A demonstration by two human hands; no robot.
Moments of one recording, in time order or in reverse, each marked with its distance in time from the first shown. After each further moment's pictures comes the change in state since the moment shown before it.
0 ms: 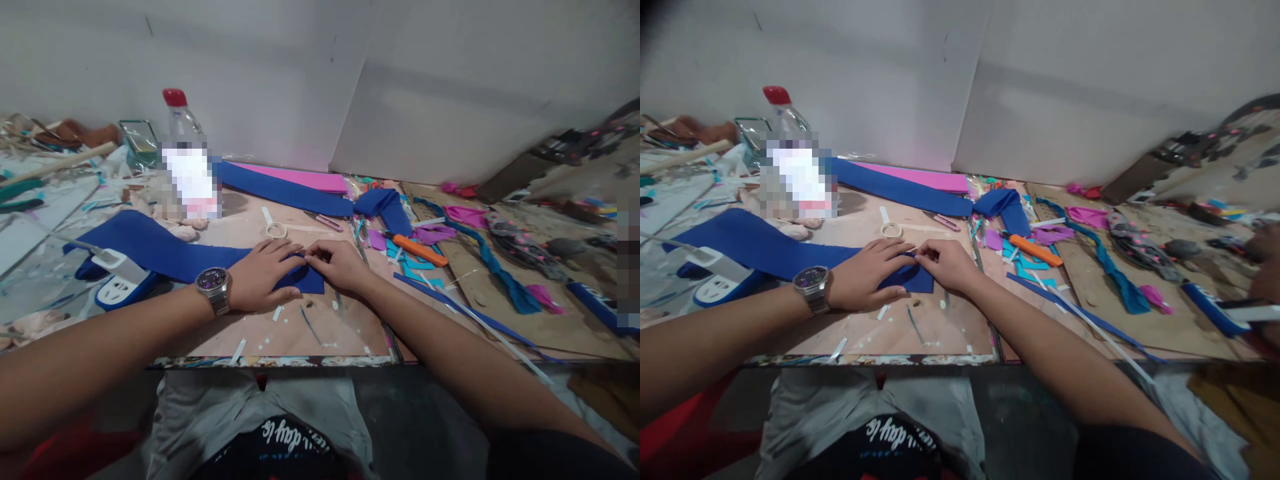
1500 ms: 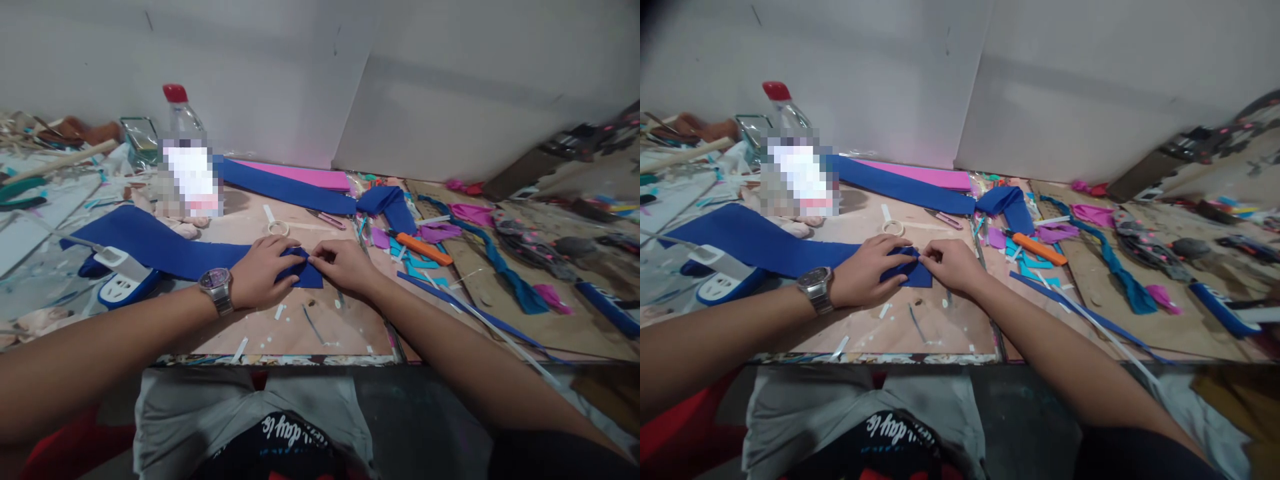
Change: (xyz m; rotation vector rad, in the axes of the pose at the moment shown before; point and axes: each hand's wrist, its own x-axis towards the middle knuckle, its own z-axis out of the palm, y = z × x) left_hand 0.000 -0.001 0.005 -0.004 0.127 -0.062; right_hand -0.004 0.000 -0.003 -0.099 0.000 -0.003
